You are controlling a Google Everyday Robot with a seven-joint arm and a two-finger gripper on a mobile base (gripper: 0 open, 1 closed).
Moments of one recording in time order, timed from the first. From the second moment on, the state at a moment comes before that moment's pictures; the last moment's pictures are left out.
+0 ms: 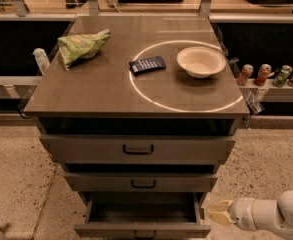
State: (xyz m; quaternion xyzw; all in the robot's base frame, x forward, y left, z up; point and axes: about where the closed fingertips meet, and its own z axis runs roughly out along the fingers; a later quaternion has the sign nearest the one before) arm 0.397 -0.232 0.459 -0.30 0.85 0.32 0.28
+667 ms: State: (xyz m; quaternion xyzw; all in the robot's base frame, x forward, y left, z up) arm 0.398 -0.226 0.406 -0.27 0.86 0.34 0.27
